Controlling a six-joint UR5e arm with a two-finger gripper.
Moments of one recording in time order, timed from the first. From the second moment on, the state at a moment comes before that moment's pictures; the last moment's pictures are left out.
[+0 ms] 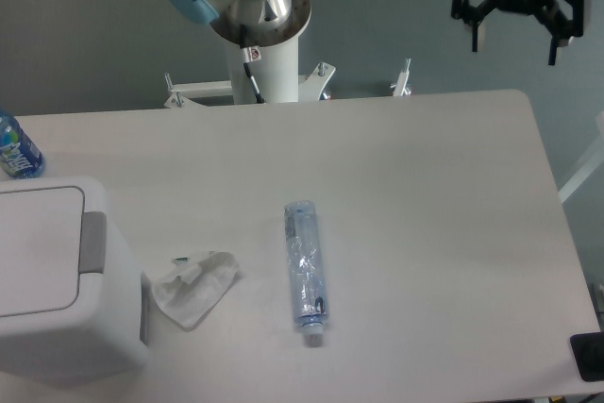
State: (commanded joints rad) arm 2.77 -1.62 -1.40 -1.34 1.49 1.18
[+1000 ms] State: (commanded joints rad) arm 2.26 -1.78 -1.42 -1.02 1.45 0.01
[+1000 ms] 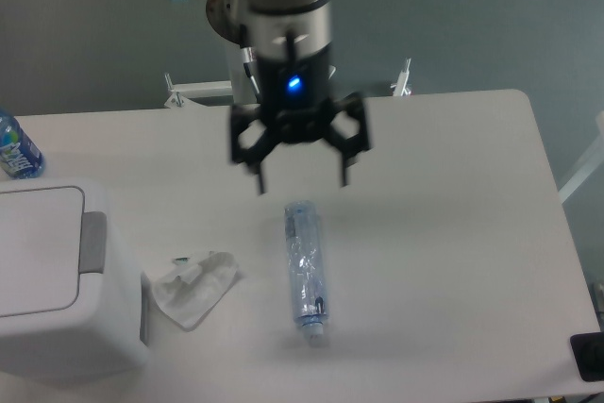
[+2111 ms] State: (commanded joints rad) arm 2.20 -1.81 -1.45 -1.01 1.23 -0.13
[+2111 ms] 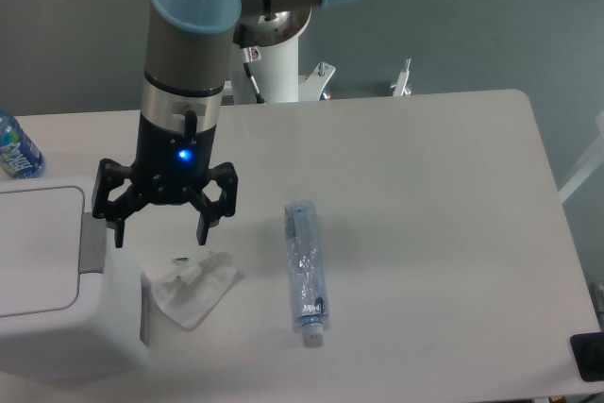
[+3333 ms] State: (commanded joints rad) arm 2.18 -1.82 -1.46 -1.00 1.23 -0.13
